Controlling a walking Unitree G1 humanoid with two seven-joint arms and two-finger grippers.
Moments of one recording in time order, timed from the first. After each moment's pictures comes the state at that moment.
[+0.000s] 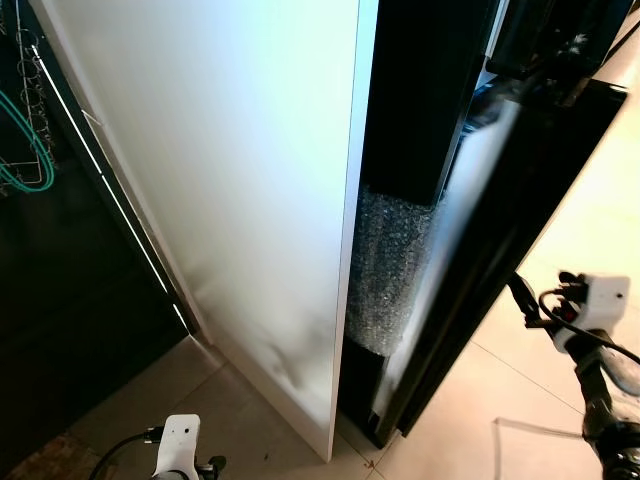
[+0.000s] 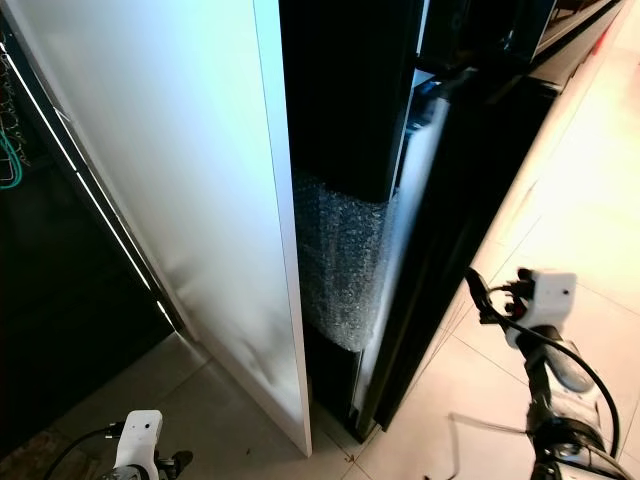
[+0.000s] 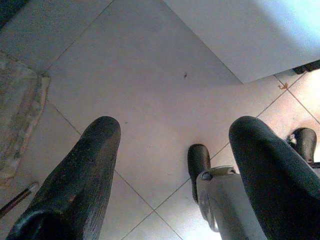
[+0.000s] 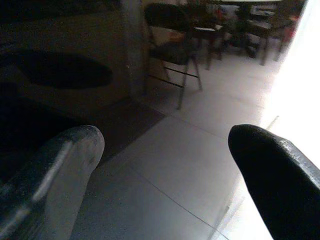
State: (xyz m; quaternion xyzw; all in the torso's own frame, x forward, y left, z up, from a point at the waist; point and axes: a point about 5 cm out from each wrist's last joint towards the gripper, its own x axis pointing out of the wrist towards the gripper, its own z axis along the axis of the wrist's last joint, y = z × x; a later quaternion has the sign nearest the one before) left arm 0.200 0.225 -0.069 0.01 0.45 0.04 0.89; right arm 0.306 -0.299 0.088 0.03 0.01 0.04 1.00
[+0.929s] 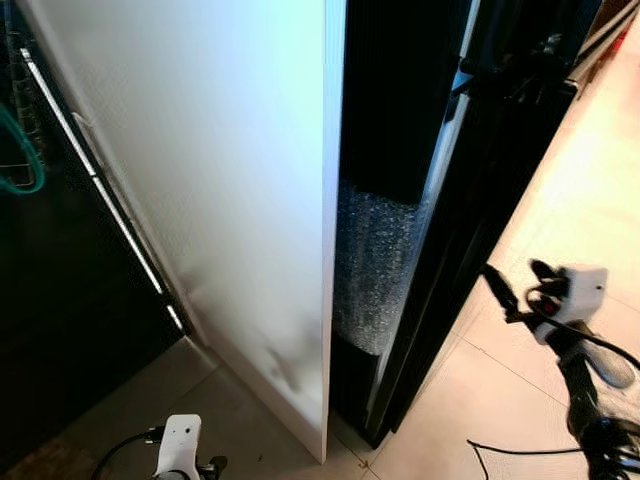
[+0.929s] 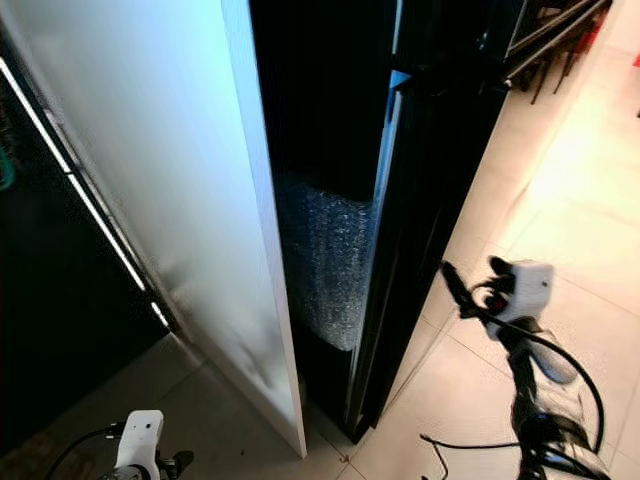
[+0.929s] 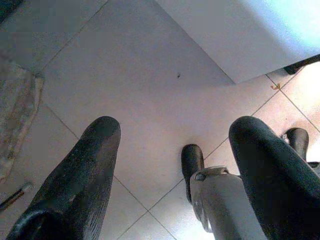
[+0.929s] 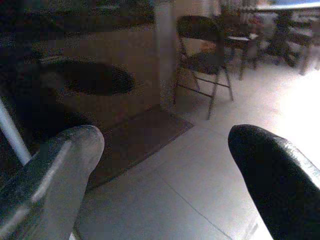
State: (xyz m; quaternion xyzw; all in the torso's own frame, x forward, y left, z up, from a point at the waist) left arm 0.200 0.223 -0.070 0.01 0.45 0.04 0.89; right arm 0.306 -0.288 0.086 0.05 0.01 0.08 1.00
